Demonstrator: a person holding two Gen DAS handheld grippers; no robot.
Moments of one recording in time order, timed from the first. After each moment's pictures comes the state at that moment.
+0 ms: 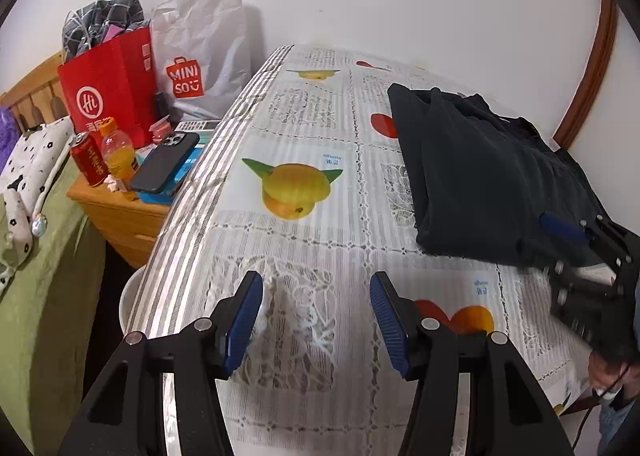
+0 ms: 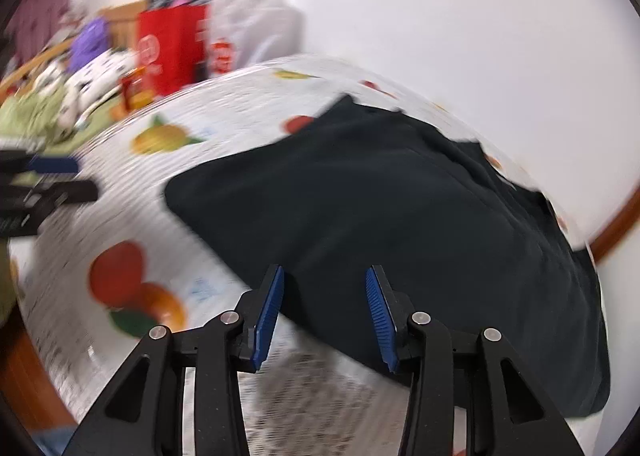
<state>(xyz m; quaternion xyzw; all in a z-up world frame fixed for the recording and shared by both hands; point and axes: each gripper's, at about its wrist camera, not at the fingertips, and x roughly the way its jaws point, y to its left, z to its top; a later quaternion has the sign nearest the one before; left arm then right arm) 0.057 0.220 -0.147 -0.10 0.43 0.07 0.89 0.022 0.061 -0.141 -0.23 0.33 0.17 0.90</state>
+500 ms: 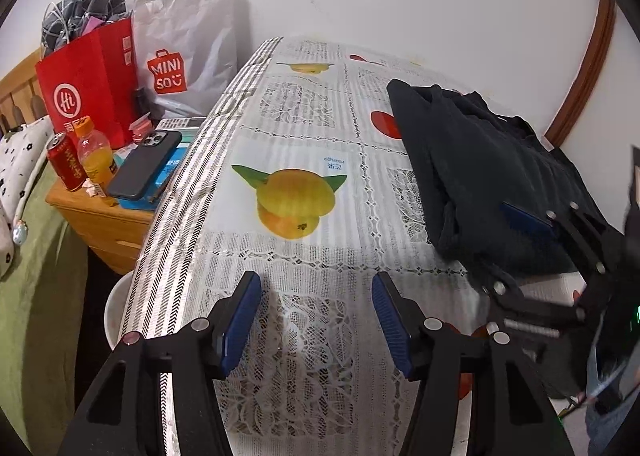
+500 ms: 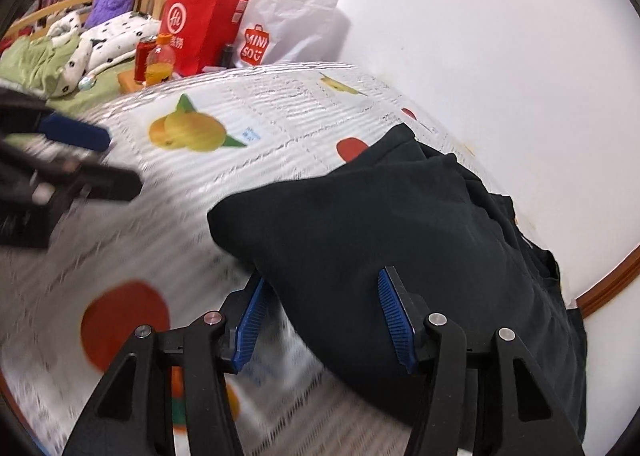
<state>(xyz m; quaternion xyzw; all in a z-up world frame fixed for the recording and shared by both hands) 0.078 0.238 -0.159 -0.11 0.44 0.03 0.89 0.040 0.135 -0.163 -0.30 0.30 0.16 0.89</state>
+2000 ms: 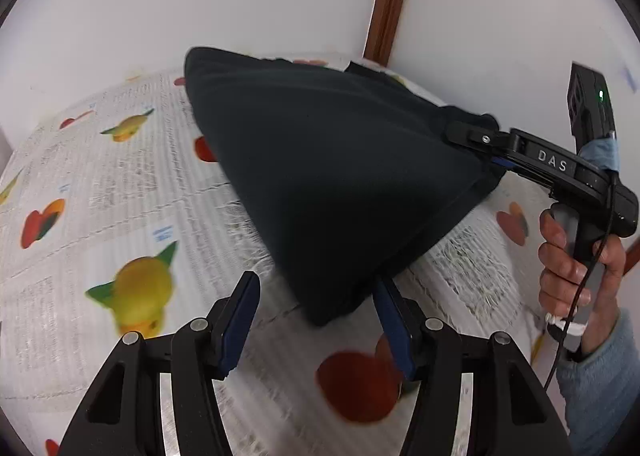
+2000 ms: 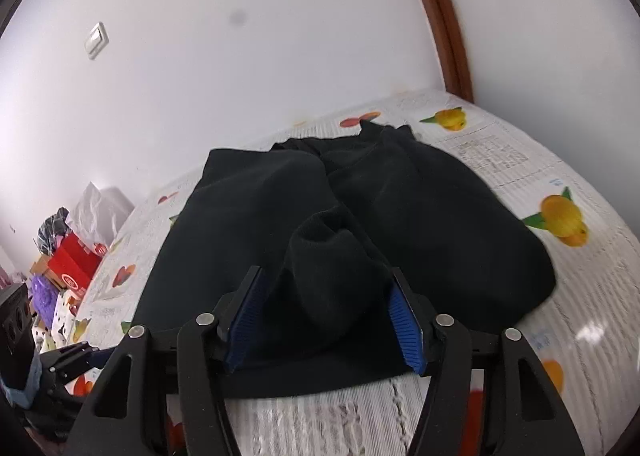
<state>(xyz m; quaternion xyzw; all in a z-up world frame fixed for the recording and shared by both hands) 0.146 -0.071 -0.139 0.03 0.44 -0.21 0.87 0.042 -0.279 -0.128 0.18 0.28 0.01 0.94</state>
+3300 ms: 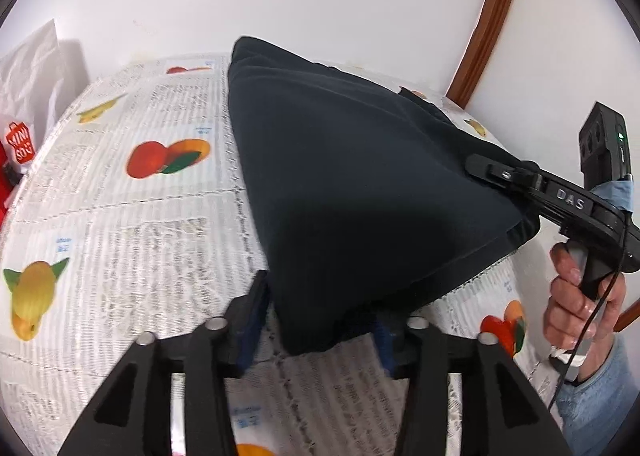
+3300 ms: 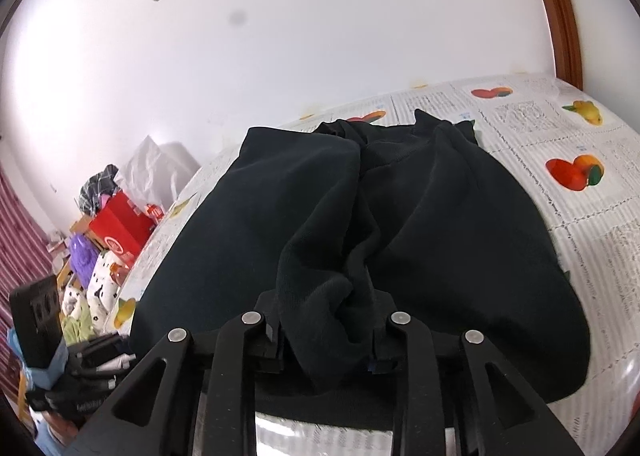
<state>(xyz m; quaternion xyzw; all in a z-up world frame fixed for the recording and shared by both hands) 0.133 0.082 -0.144 -0.06 0.43 -0.13 0.89 0.092 -0.156 -0.132 0.16 0.31 0.13 0.93</state>
